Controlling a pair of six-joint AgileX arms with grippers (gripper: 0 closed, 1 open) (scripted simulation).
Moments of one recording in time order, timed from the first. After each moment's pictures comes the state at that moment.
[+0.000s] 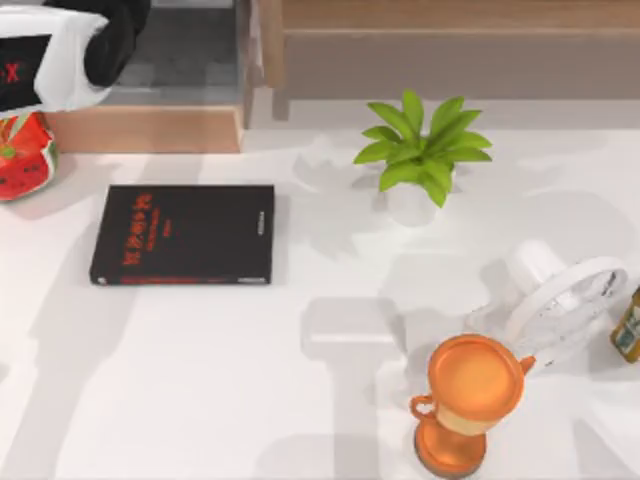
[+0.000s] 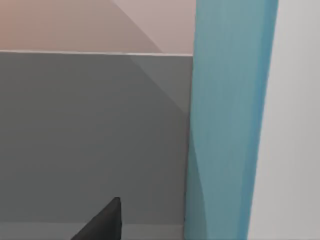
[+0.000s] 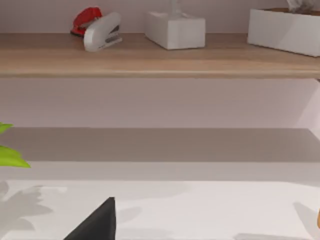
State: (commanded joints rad) left arm -0.28 2.03 1.44 0.59 -0.24 -0.01; right arm 0.00 0.00 0.00 0.00 0.00 0.00
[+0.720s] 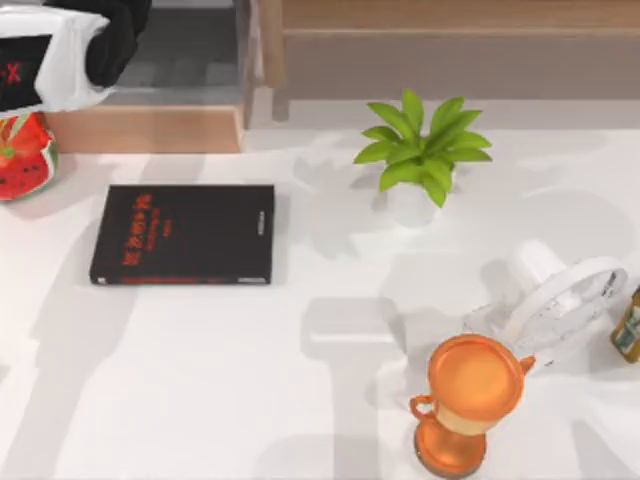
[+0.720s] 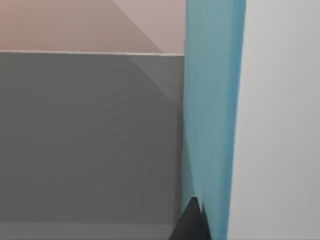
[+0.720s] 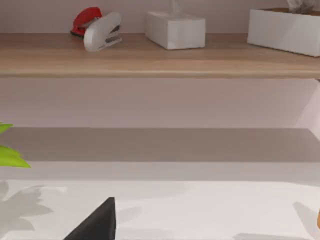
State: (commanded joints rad) left arm -0.28 2.03 1.44 0.59 -0.24 -0.01; right arm 0.00 0.00 0.00 0.00 0.00 0.00
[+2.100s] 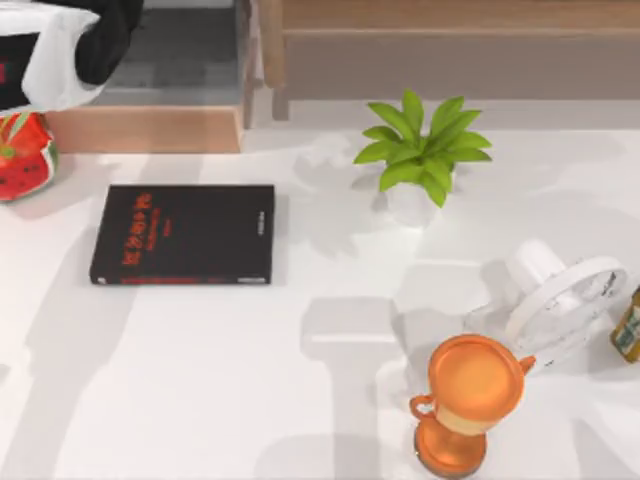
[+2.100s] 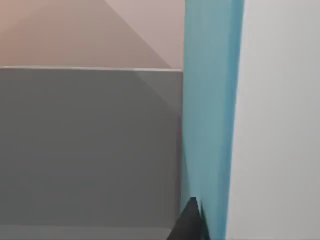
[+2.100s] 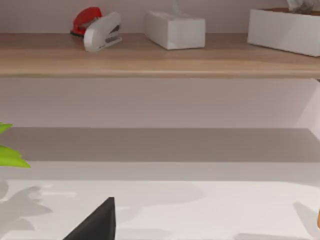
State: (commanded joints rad) left arm -0.29 1.98 1.41 0.57 -0.25 -0.01; right arm 0.00 0.00 0.00 0.00 0.00 0.00
